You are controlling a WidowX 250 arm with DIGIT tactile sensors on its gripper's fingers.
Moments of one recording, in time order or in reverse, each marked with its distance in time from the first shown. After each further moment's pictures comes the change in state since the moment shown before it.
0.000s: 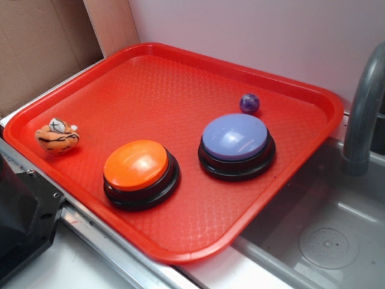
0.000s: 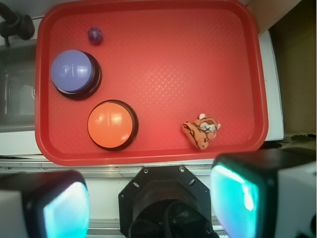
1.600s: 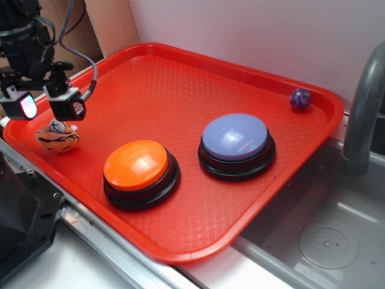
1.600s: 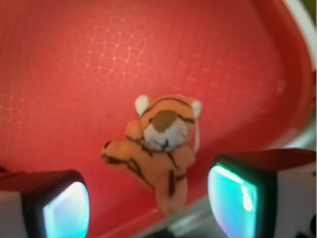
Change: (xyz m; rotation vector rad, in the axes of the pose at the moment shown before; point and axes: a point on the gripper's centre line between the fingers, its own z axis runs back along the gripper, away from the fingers) arm 0.001 0.100 -0.180 -0.012 0.154 0.521
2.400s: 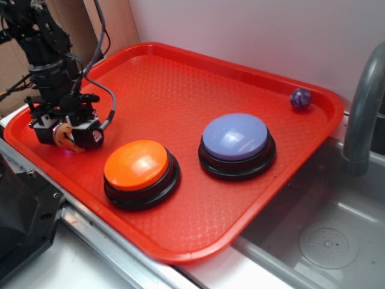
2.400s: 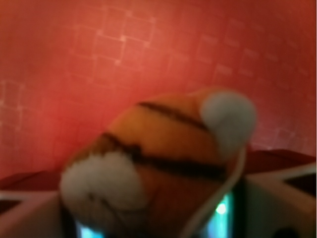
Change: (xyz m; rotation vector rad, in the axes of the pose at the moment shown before) arm 0.003 -0.019 -0.037 0.003 0.076 -0.077
